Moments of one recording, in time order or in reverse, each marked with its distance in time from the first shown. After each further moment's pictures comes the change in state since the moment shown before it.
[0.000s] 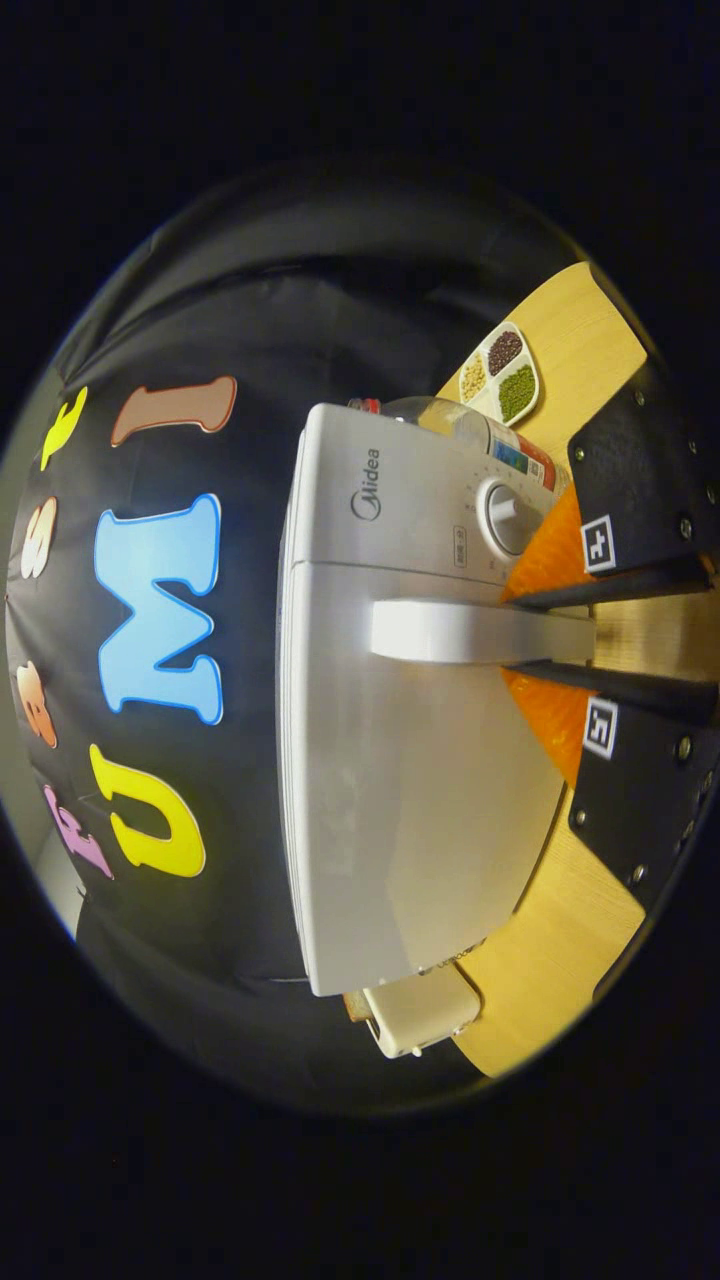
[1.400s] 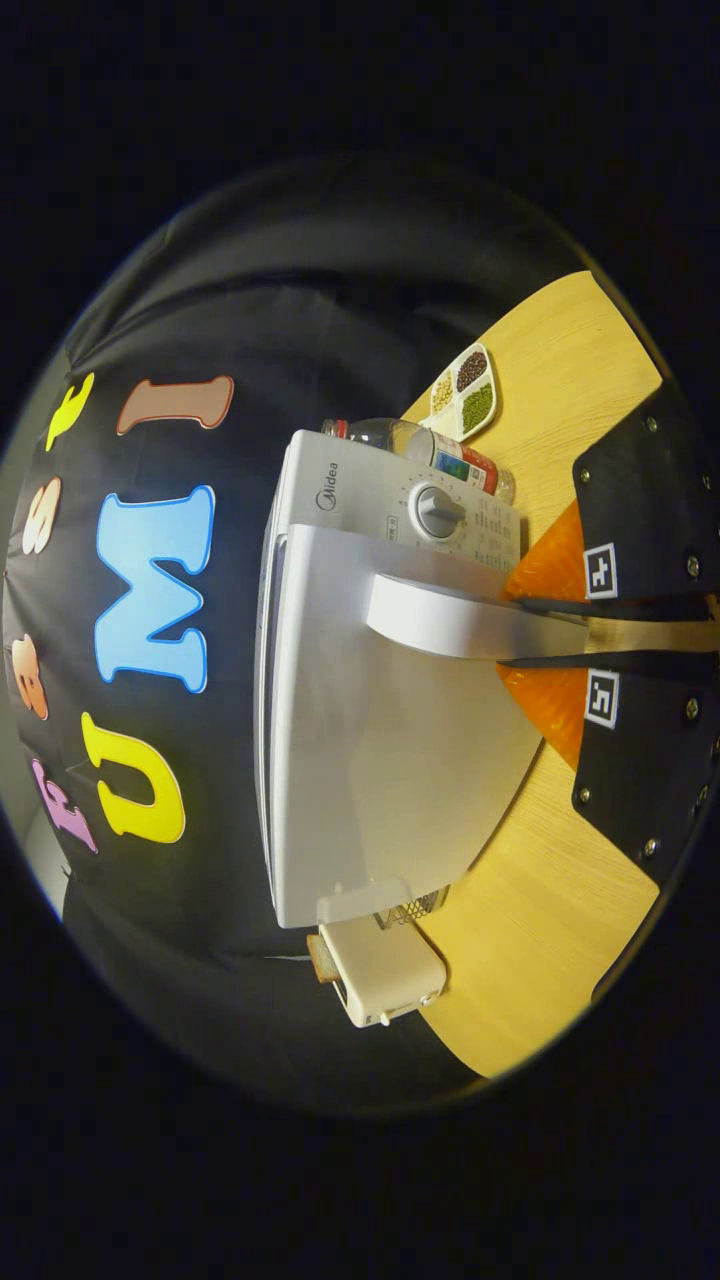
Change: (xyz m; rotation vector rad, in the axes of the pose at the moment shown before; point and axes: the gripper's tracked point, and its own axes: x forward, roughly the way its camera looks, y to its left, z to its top) arm -0.081 0.032 -0.028 -0.023 0.076 0.033
